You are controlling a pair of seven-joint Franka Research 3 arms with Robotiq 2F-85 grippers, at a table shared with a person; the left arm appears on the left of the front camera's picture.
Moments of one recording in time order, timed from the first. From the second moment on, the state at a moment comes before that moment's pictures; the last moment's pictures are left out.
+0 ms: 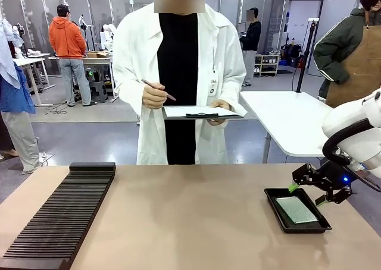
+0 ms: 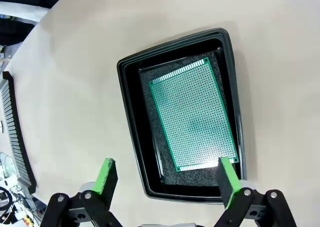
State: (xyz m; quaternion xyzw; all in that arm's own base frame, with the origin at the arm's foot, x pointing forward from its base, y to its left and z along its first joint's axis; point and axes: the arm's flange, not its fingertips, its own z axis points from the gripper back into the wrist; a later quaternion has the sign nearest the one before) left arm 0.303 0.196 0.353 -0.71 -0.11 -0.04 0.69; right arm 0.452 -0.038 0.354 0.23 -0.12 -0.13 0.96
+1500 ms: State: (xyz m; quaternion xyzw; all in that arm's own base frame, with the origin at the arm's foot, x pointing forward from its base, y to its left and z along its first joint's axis) left arm 0.303 0.196 0.353 -0.71 -0.11 -0.04 0.69; right arm 0.377 -0.070 0.462 0.39 -0.02 -0.06 0.92
